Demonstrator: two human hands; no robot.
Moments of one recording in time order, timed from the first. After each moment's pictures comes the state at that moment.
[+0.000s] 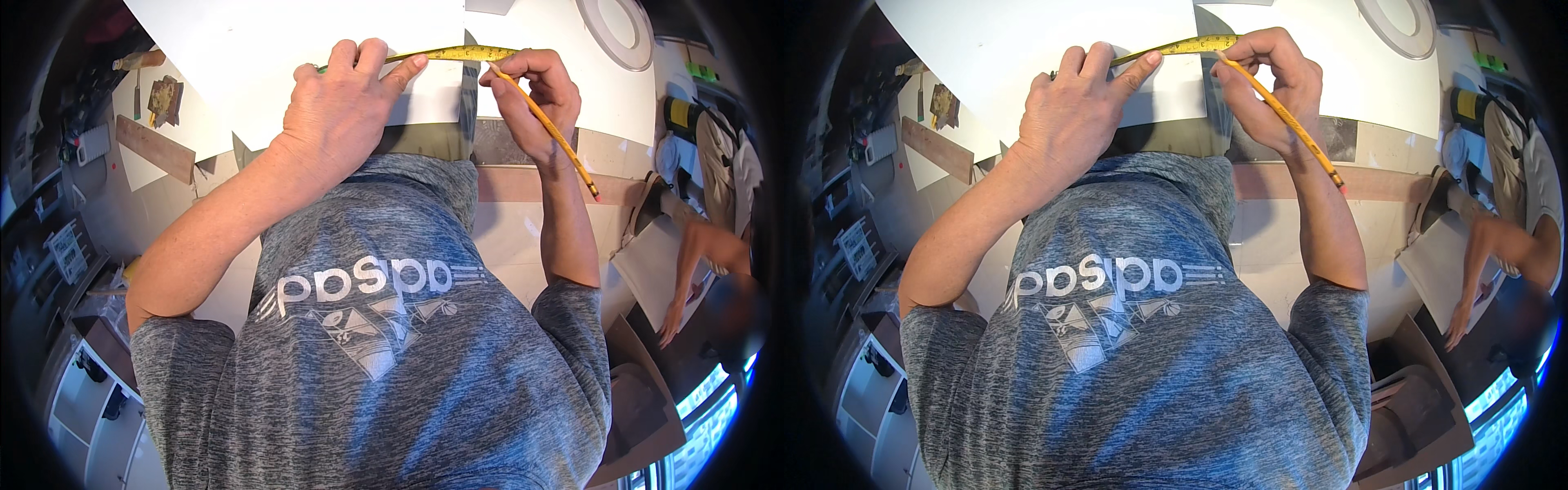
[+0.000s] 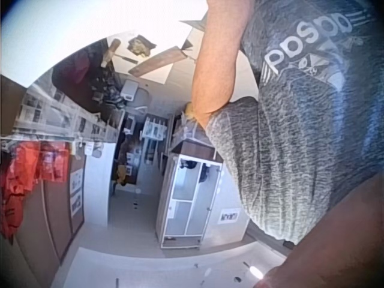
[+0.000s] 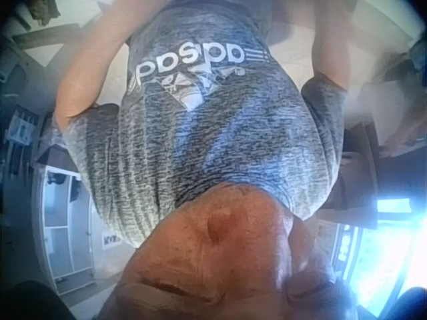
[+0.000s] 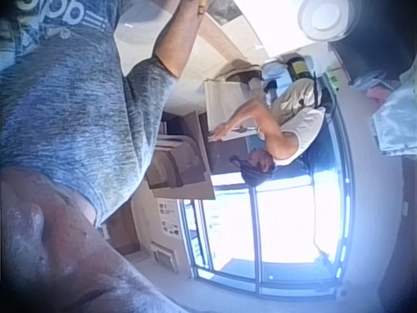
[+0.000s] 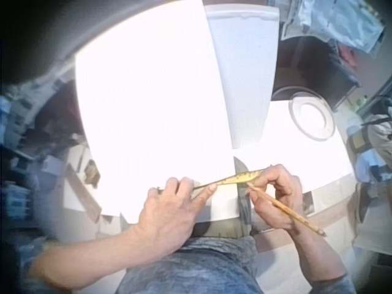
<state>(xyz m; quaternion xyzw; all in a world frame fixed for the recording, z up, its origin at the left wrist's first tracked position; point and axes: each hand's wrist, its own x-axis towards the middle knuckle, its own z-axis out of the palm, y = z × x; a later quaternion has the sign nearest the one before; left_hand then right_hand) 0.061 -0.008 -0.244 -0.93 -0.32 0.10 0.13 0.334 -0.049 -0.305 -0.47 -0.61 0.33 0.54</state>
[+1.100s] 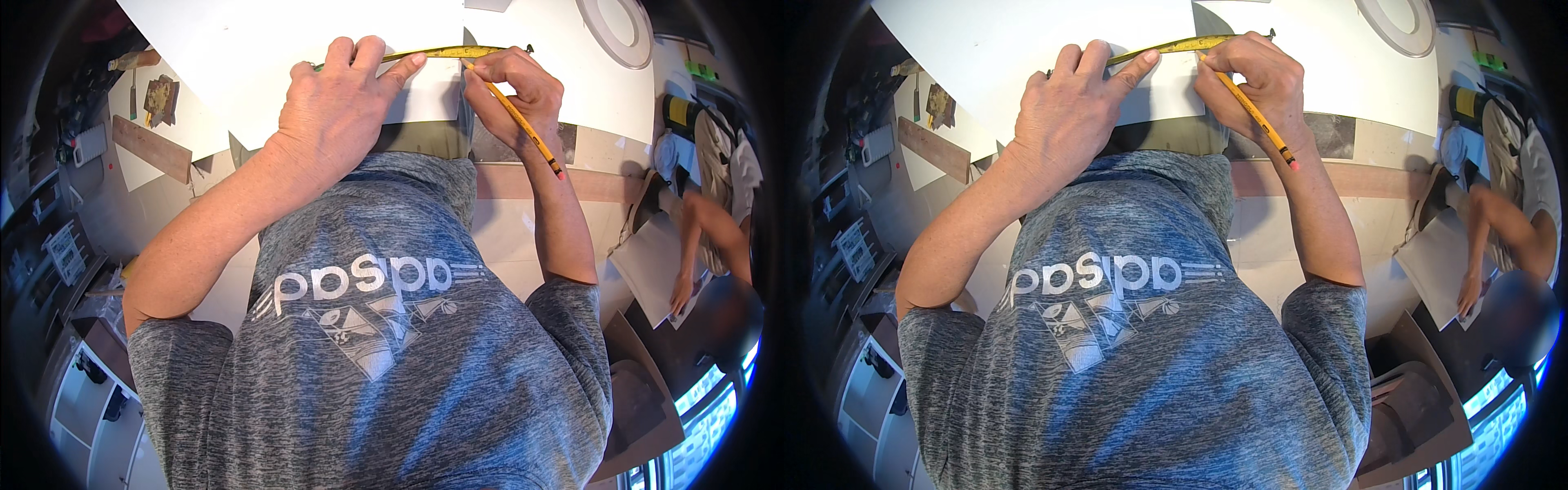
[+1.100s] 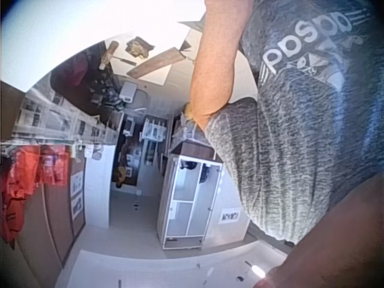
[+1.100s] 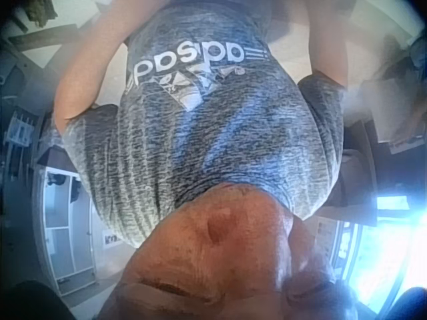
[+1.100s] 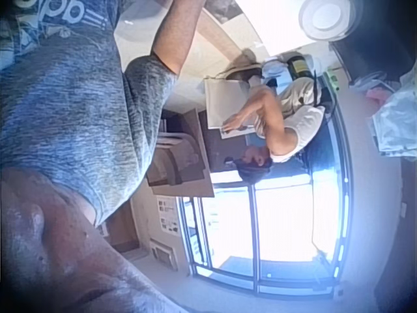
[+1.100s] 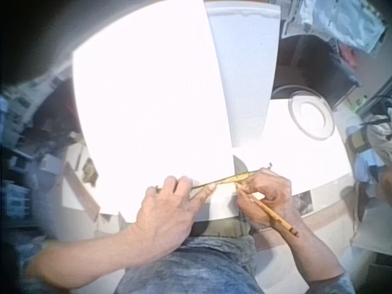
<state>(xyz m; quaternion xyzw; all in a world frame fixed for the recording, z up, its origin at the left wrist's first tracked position) 0.059 -0.007 -0.243 -0.94 -0.32 0.09 0.12 0.319 -0.034 -0.313 -0.46 -0.72 0.12 0.51</state>
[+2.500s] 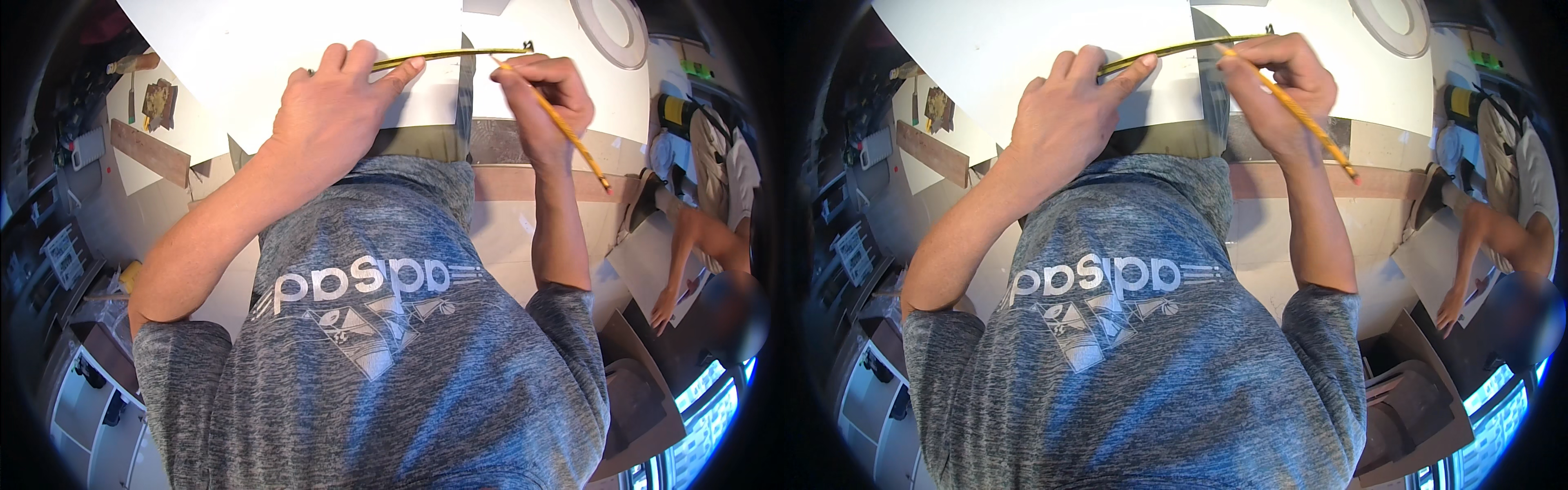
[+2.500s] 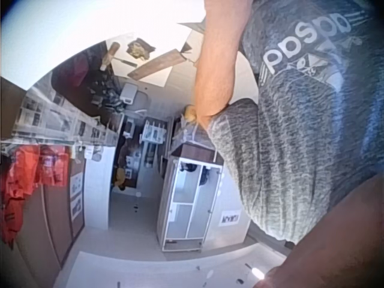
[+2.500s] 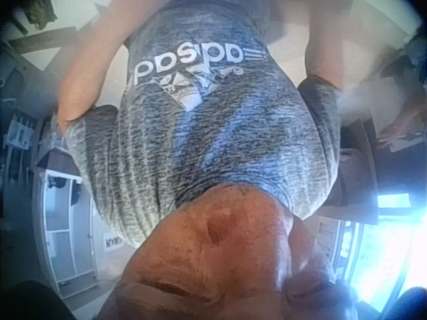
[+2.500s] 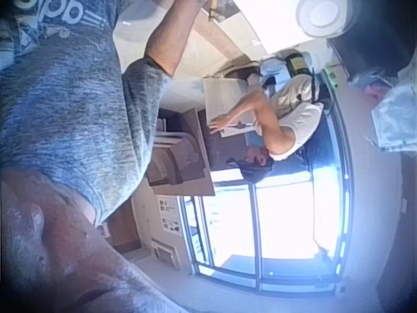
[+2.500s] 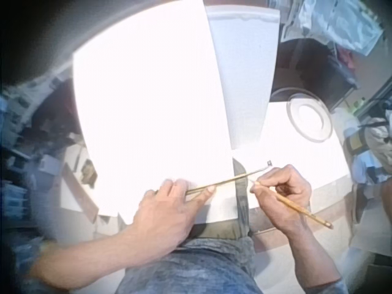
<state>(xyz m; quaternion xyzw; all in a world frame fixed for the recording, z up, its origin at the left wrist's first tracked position) 0.057 -0.006 -0.229 -0.93 -0.36 0.03 -0.02 0.323 -0.053 -0.290 -0.48 -0.53 0.33 0.62</state>
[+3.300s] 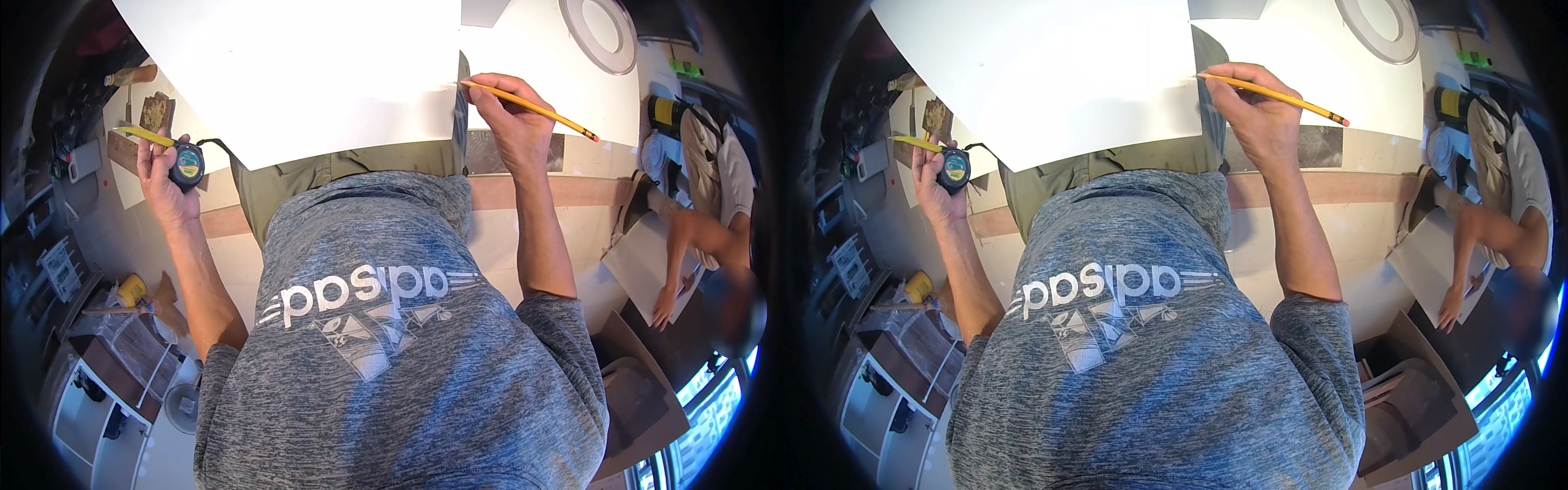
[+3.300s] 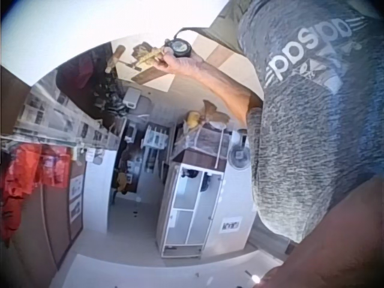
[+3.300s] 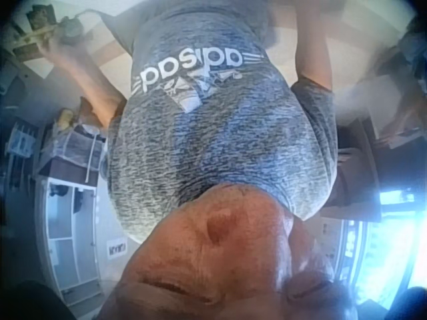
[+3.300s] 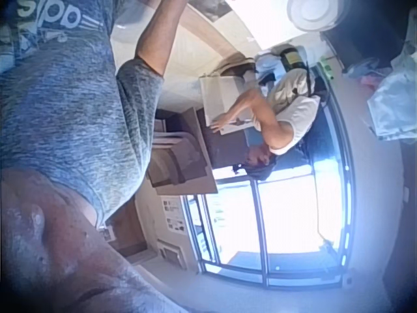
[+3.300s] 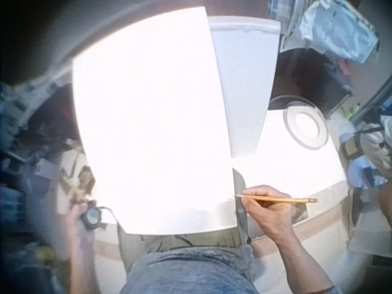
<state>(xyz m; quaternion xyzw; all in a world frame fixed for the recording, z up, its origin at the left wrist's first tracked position) -0.188 0.007 -0.289 -0.34 -0.58 -0.59 -0.45 0.308 -0.059 -0.310 -0.58 -0.39 0.46 0.55</state>
